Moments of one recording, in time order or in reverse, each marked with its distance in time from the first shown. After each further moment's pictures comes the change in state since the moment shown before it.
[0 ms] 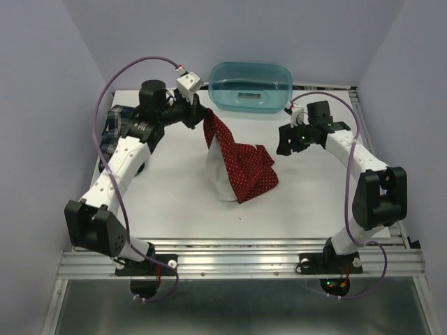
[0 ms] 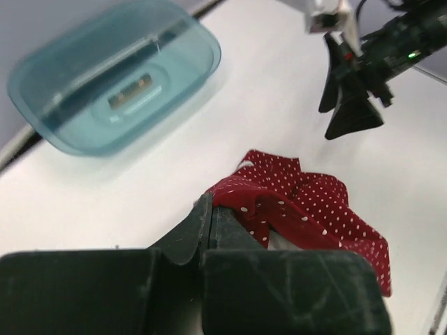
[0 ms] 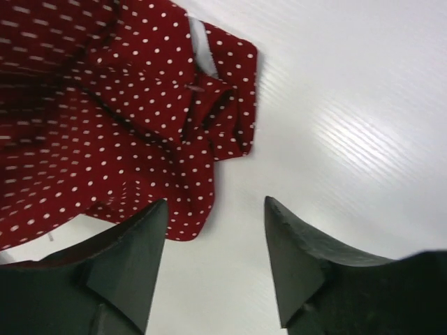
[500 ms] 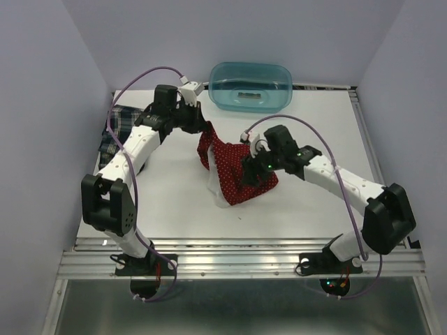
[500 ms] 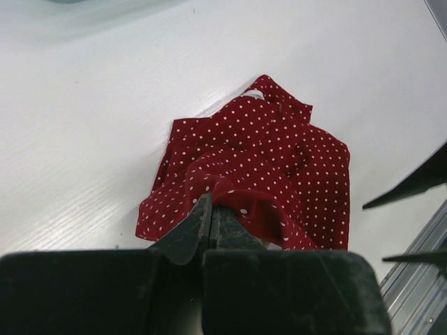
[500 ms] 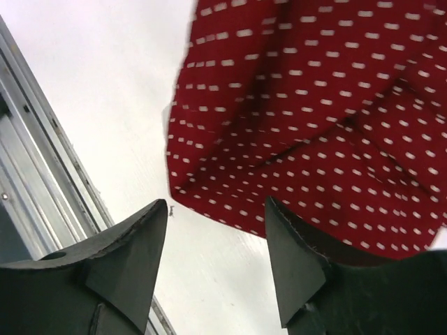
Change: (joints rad) left arm 0.029 0.220 0.026 -0.160 -0.091 -0.190; right arm 0.412 -0.182 -0.182 0.110 -0.069 0.087
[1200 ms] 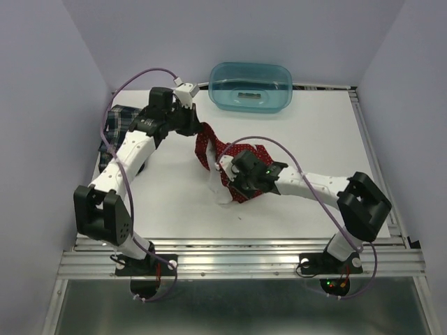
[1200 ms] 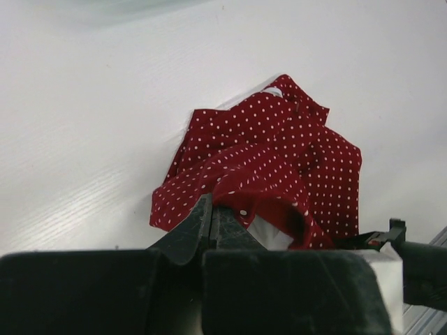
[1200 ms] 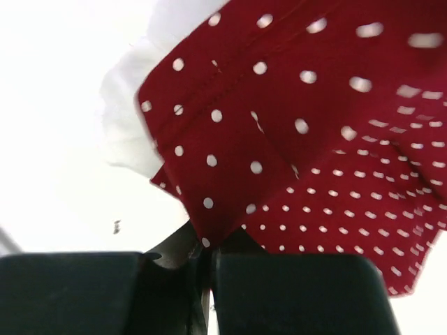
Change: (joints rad) left arm 0.000 -0.055 -0.009 -0.048 -0.097 -0.021; right arm 0.309 0.205 -0.021 0.056 0.474 -0.100
